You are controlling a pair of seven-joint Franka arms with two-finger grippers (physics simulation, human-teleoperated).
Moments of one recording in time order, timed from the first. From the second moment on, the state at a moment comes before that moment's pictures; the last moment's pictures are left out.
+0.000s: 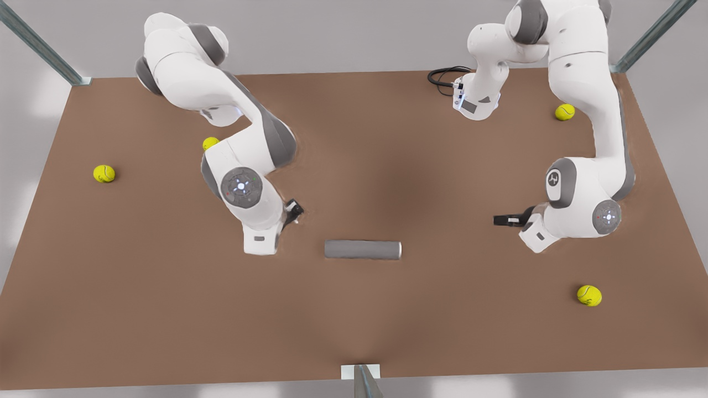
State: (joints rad) left arm -0.17 0.39 0.13 -1.77 -0.35 1.83 0.18; right arm 0.26 0.61 0.25 -0.96 -0.11 1.49 -0.12
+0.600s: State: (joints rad) left arm -0.15 0.68 -0.03 -1.92 -1.65 1.89 1.08; right arm -0.22 0.19 0.24 -1.43 -0.07 1.56 0.00
